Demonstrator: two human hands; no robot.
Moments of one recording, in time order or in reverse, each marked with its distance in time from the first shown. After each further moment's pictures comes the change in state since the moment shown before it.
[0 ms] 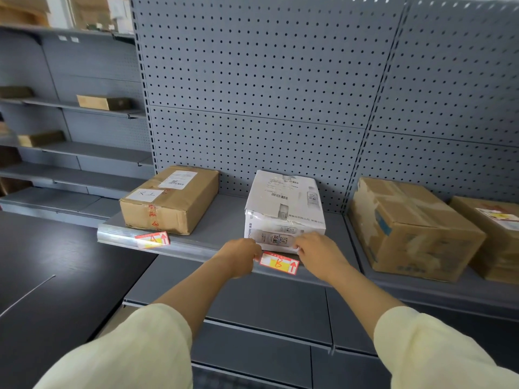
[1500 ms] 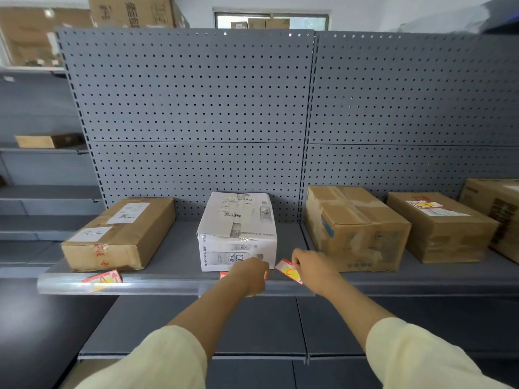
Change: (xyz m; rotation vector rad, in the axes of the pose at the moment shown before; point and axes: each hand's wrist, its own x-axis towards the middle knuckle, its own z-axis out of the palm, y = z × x) left_hand 0.037 0.109 -0.001 0.003 -0.064 0.077; right_hand -0.052 0.065 -0.012 0.072 -0.078 0.275
